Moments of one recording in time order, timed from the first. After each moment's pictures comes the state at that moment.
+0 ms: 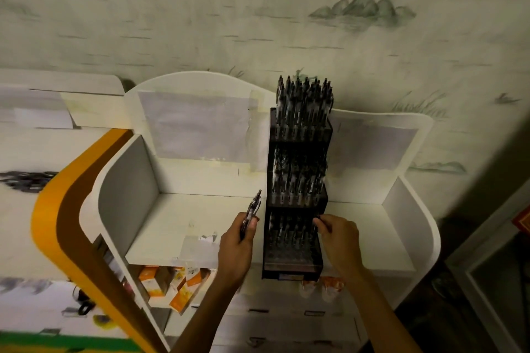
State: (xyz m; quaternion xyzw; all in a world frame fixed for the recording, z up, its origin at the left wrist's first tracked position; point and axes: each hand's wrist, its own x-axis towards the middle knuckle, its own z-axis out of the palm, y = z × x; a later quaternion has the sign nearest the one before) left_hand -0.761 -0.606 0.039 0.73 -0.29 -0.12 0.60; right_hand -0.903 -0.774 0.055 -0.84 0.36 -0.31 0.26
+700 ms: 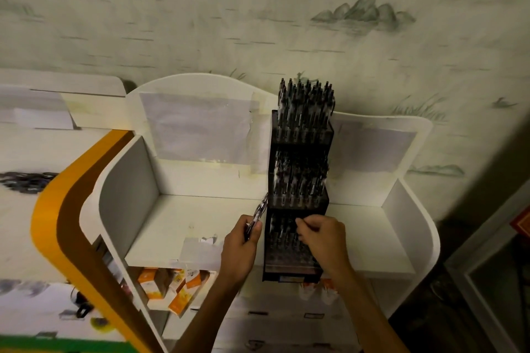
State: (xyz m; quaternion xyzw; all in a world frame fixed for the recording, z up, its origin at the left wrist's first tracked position) left_hand -0.758 -0.608 0.039 0.74 -0.30 -0.15 0.58; right_hand -0.883 -0.744 0.071 -0.79 0.35 -0.31 0.39
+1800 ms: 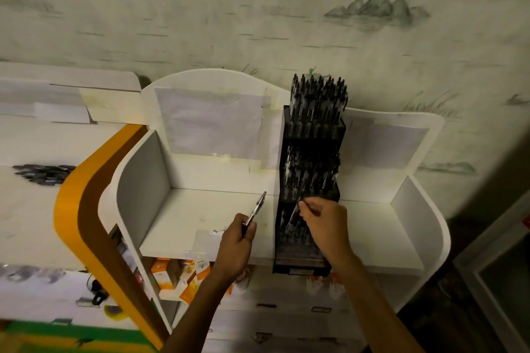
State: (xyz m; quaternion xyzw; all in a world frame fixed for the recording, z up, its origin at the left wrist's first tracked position) left_hand -0.738 -0.575 0.039 0.78 -0.31 -0.16 0.53; right_hand -0.863 -0.730 0.091 -0.81 0.30 -0.38 0.34
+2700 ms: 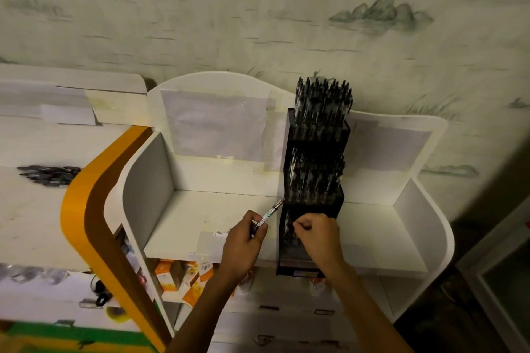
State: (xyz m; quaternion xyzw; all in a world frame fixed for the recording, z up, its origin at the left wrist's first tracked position) left_hand -0.737 -0.580 0.042 0.78 -0.34 -0.13 0.51; right_hand -0.853 -0.721 0.062 -0.85 0.34 -0.28 0.30
